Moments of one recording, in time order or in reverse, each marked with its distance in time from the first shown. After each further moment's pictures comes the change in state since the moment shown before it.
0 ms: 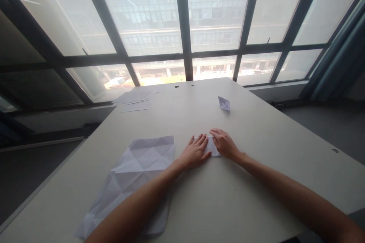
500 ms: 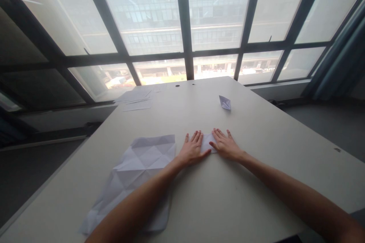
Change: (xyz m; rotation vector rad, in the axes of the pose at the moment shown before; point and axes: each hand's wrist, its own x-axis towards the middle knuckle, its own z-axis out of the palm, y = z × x) left_hand -0.001 -0.007 0.000 0.002 -0.009 -0.150; right_hand -0.008 0.010 0.010 -0.187 -0.301 0.085
